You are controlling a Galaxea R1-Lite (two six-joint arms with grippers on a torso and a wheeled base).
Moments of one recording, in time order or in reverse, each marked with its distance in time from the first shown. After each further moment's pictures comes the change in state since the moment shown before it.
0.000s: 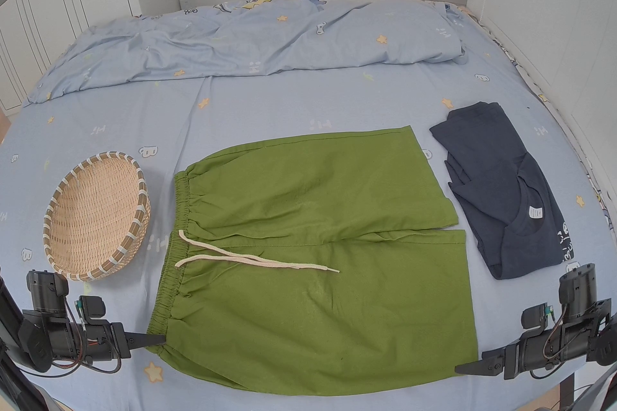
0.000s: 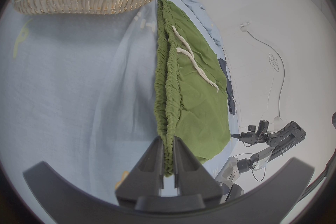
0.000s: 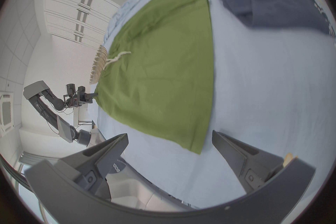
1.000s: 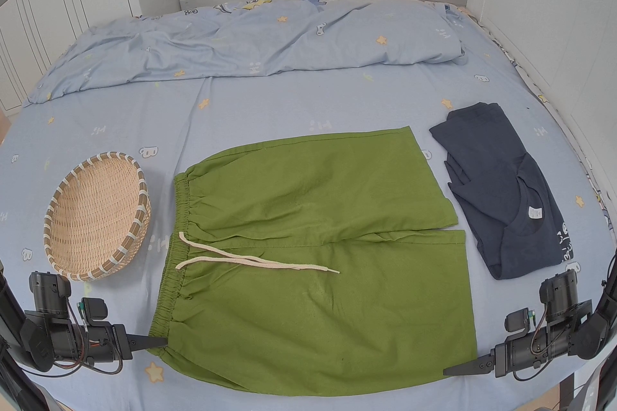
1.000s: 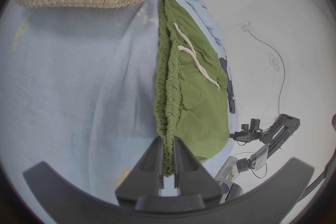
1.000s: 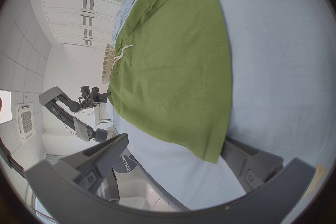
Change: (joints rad) left arm -0.001 0.026 0.000 0.001 -0.002 0.005; right arm -0.099 0.311 0.009 -0.211 0.229 -0.040
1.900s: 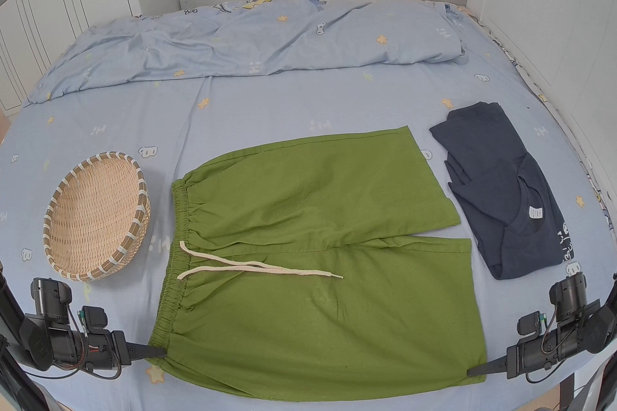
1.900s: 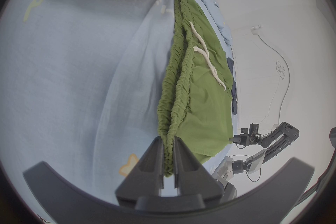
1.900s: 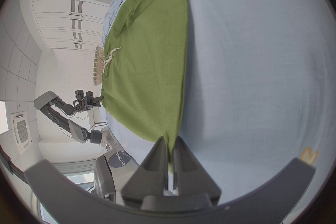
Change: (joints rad) left arm 0.034 0.013 0.000 0.090 -0.001 0.001; right arm -0.106 -0.054 0.000 0.203 0.000 -0.097
